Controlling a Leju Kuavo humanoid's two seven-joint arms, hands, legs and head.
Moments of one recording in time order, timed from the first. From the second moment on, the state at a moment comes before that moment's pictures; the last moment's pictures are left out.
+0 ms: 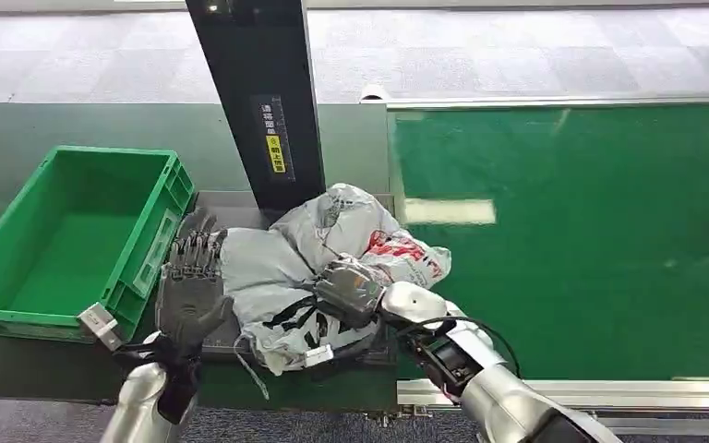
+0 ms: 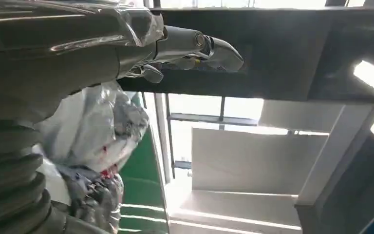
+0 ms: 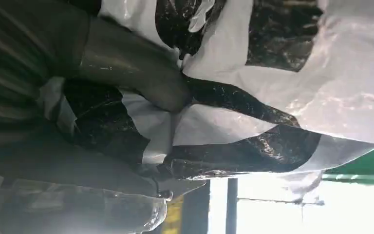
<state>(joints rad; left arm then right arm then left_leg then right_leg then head) -0.19 -0.11 -0.09 -1.27 0.11 -0.35 -0.70 -0.71 0.14 0.84 -0.51 1.06 -0.29 -0.65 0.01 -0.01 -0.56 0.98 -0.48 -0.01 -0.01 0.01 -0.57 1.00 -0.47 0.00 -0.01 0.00</state>
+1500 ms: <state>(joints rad) -0.26 -0.11 -0.15 -1.14 0.02 -0.28 -0.70 -0.53 0.13 0.50 -0.82 0.04 0.43 -0.70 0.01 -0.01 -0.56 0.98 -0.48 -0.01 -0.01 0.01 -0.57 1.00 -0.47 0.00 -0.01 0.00</state>
